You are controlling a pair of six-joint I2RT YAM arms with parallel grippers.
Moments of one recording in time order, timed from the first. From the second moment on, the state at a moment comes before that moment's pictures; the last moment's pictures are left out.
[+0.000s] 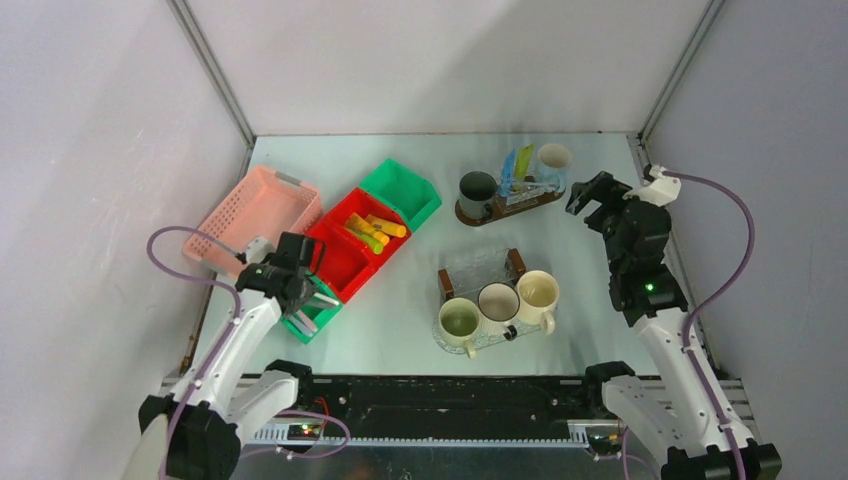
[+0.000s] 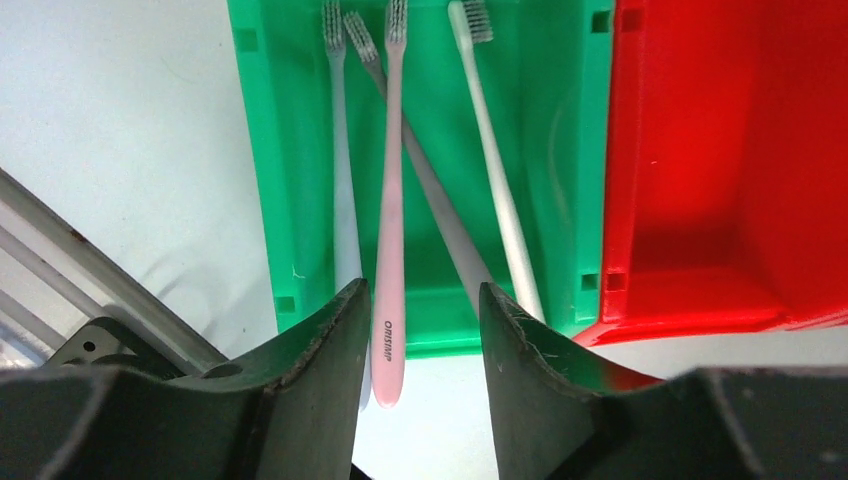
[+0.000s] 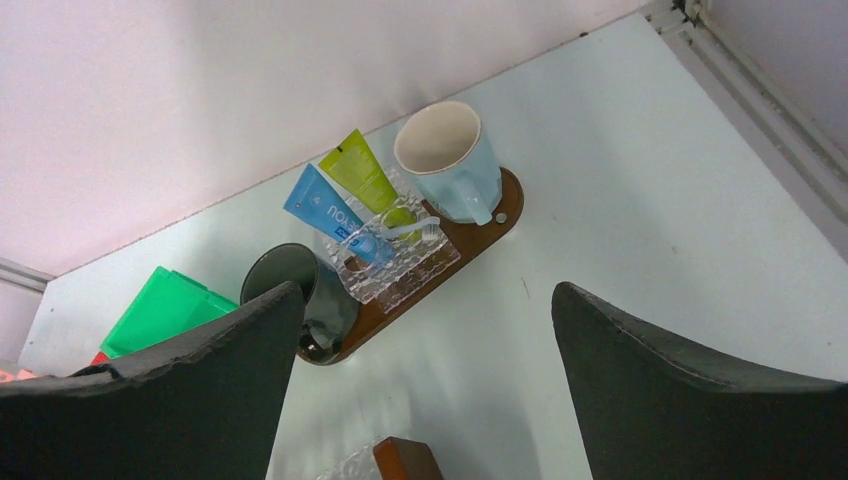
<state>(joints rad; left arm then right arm) -0.20 0.92 0.73 -0.97 -0.50 -0.97 0.16 0.83 0.79 -0.12 0.26 0.47</state>
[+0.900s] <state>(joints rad) -0.19 1.13 0.67 -0.96 -0.52 -1.07 0.26 0.75 0.76 -0.09 0.44 0.33</state>
